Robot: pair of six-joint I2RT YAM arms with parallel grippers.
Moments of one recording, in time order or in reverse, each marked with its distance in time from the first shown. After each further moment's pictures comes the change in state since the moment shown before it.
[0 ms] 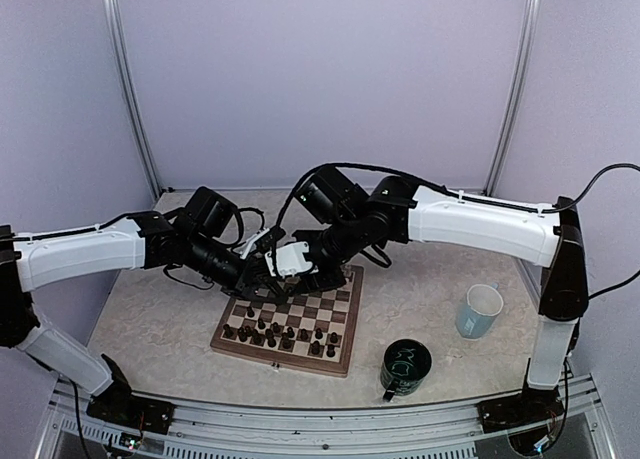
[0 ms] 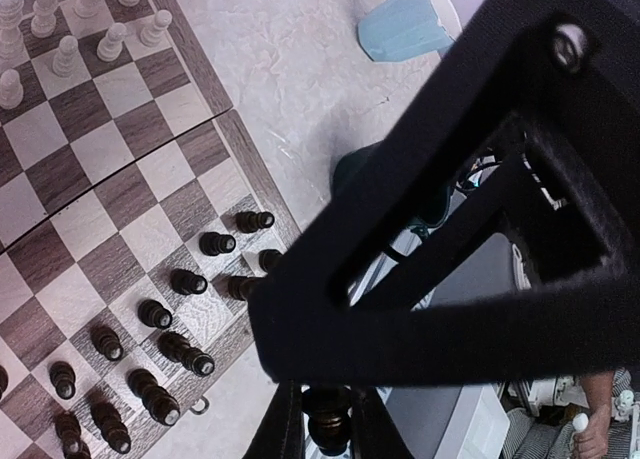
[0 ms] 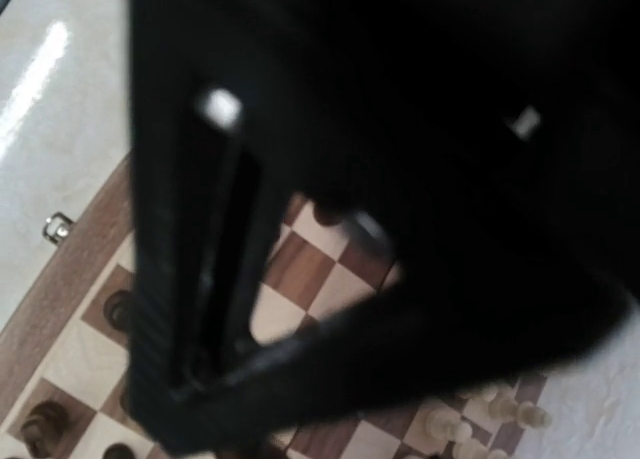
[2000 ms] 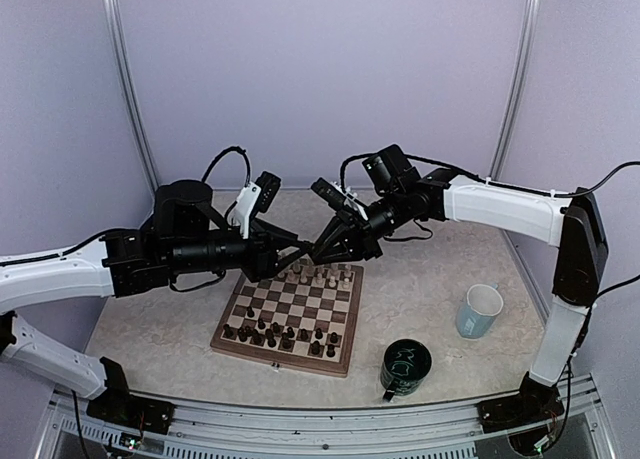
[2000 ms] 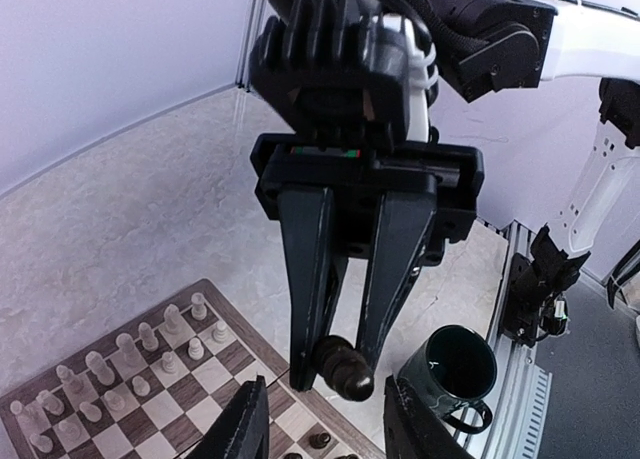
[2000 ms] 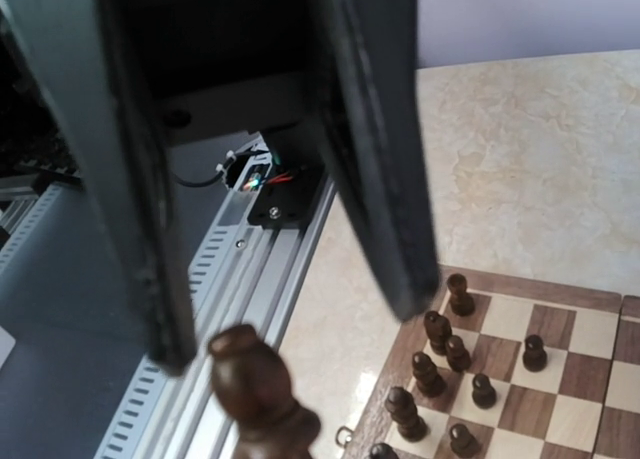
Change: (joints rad) left arm -0.241 -0.199 -0.074 0.455 -0.587 0.154; right arm -0.321 -0.090 -0.232 0.262 -0.913 0.546
